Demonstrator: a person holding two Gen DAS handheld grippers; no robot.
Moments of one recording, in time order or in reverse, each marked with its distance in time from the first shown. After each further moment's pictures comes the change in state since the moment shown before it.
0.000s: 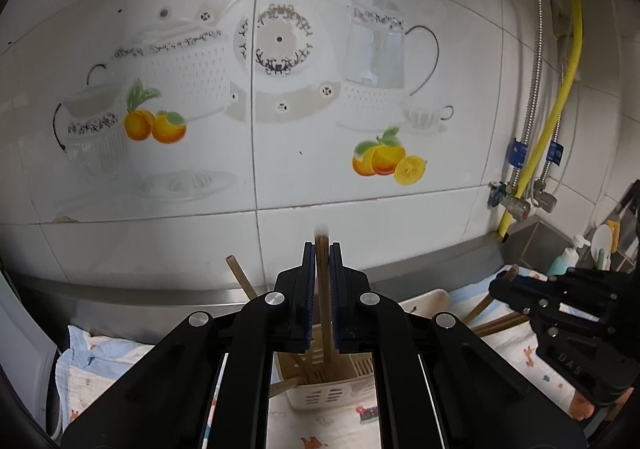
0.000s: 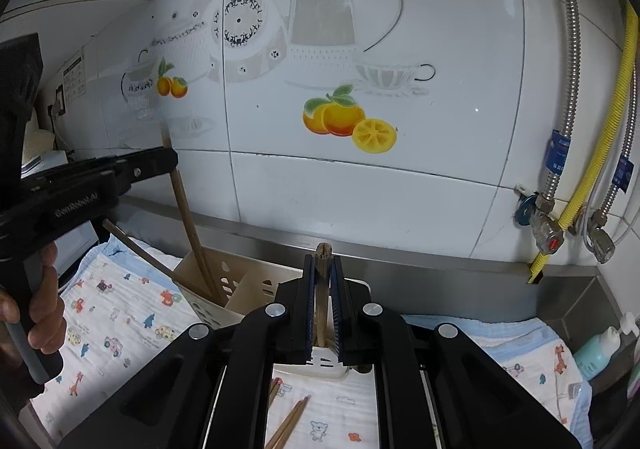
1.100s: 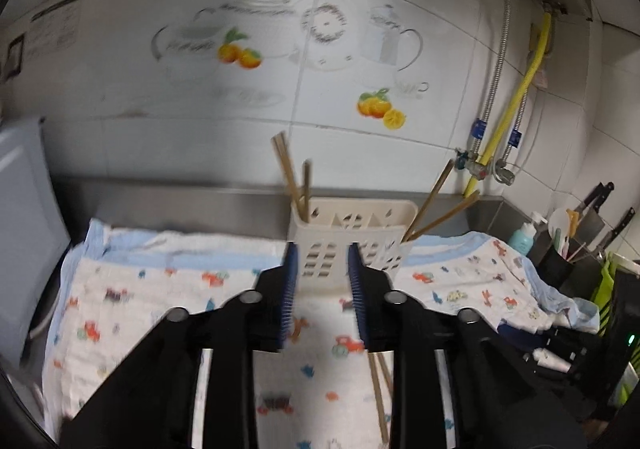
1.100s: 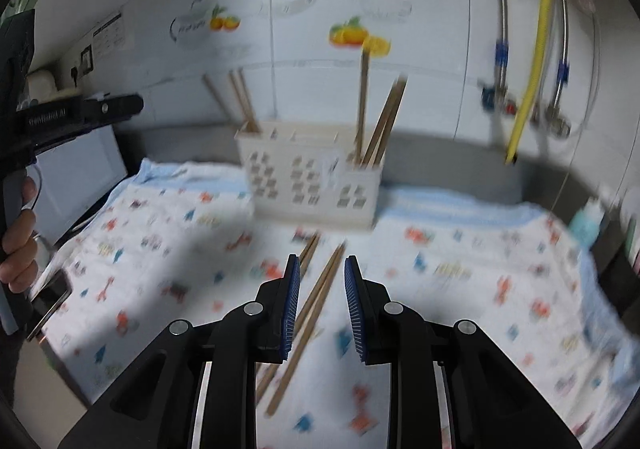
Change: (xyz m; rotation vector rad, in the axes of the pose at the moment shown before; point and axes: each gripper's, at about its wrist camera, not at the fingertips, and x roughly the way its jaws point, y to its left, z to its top) left arm -0.138 0.028 -0.112 -0.150 0.027 -0.033; right arm -0.103 0.057 -0.157 0.059 0.105 -0.016
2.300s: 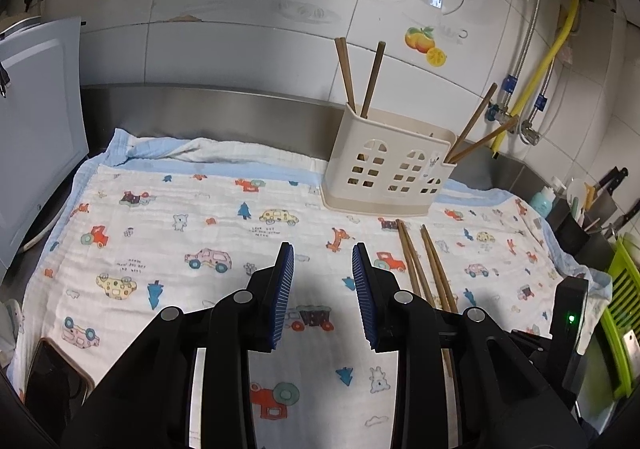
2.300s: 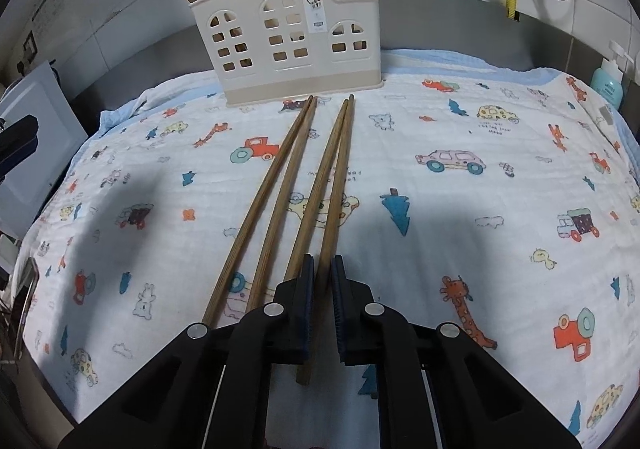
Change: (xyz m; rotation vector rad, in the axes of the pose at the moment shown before) left arm 0.003 0.047 -0.083 -0.083 0.126 0.041; right arm 0.087 0.017 -0.079 0.194 0.227 -0.046
